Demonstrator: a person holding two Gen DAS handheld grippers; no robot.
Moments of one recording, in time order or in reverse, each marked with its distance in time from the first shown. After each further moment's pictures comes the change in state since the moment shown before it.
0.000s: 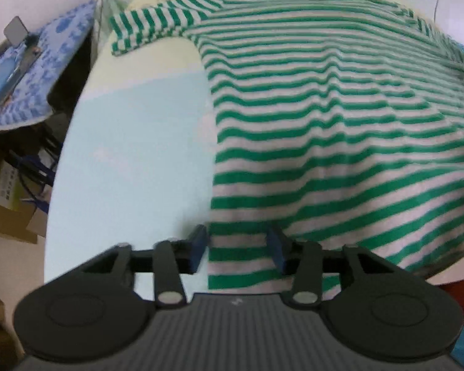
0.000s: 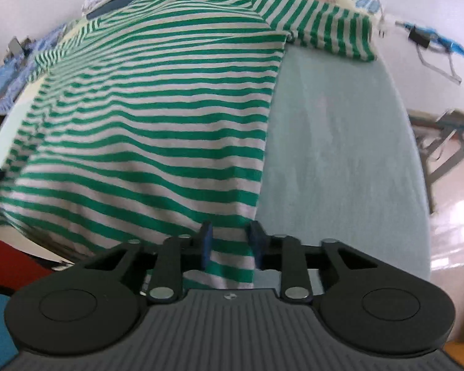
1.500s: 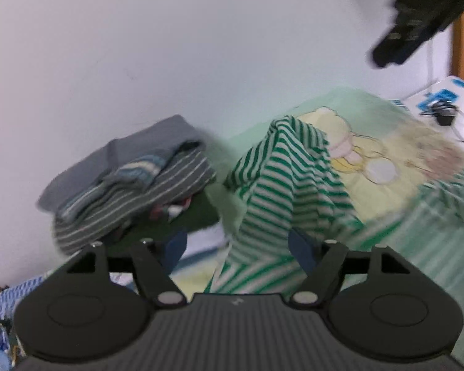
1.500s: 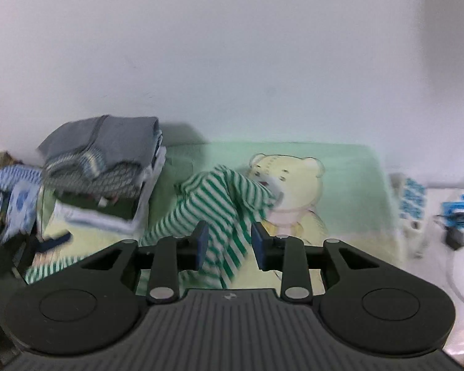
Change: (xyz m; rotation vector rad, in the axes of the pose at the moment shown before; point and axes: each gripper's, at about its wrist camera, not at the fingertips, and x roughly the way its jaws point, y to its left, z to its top) left arm 0.062 -0.104 0.373 0.393 -0.458 0.027; right arm 0.053 0.042 0.451 0.042 -0.225 0.005
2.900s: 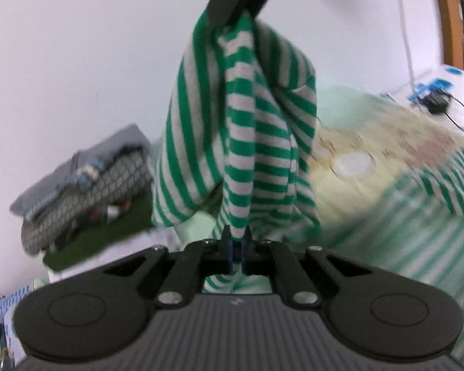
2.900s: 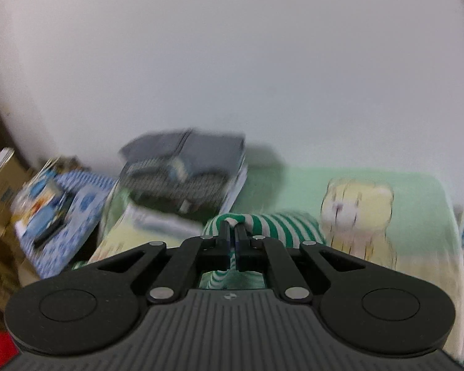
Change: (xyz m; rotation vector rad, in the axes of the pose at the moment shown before) left arm -0.002 -0.091 -0.041 0.062 -0.069 0.049; right arm -0.052 0.029 -0.053 -0.120 -0.138 0.269
